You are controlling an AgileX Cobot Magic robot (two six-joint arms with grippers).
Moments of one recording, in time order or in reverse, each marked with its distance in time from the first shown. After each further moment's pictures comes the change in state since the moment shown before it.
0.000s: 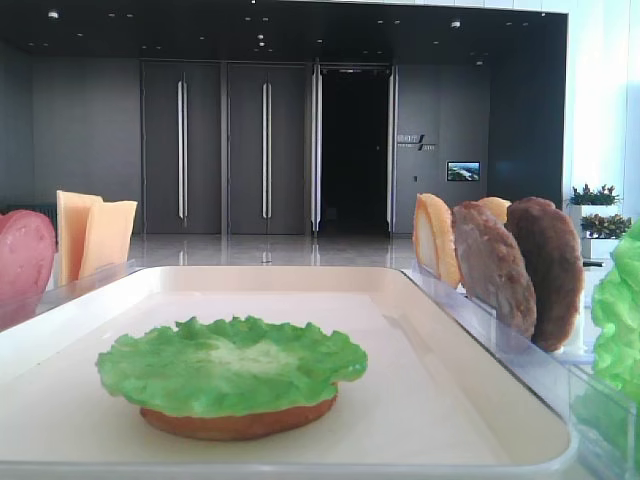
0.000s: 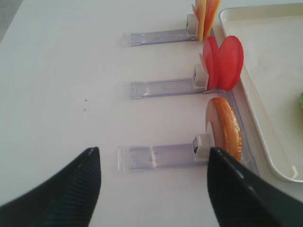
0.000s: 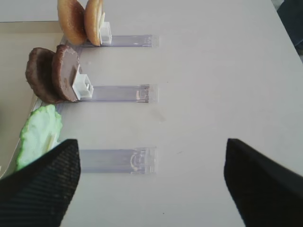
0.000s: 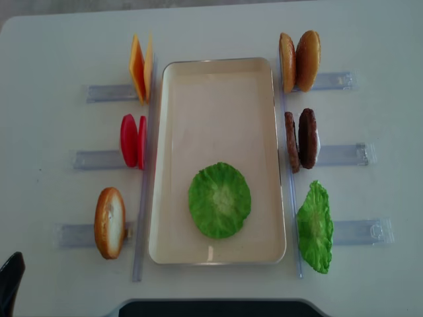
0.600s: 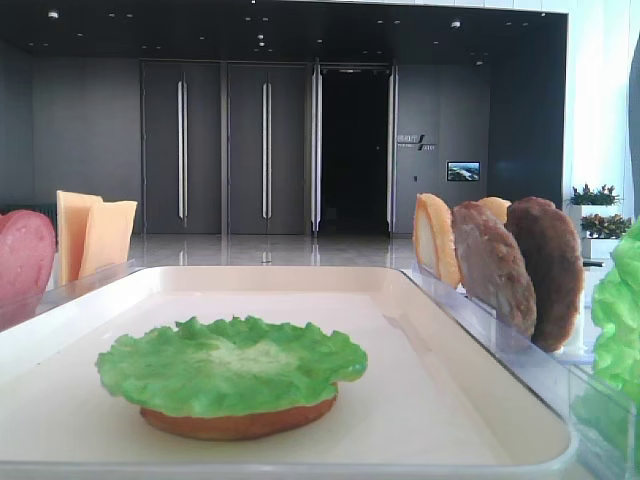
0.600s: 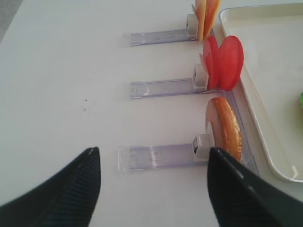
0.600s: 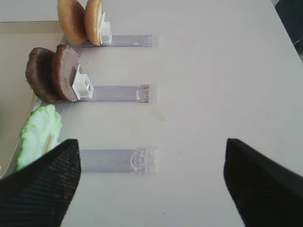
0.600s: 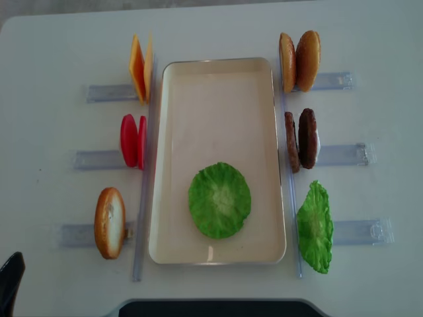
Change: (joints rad) left arm 0.000 0.000 0.000 0.000 0.000 0.000; right arm 0.000 0.000 0.000 0.000 0.000 0.000
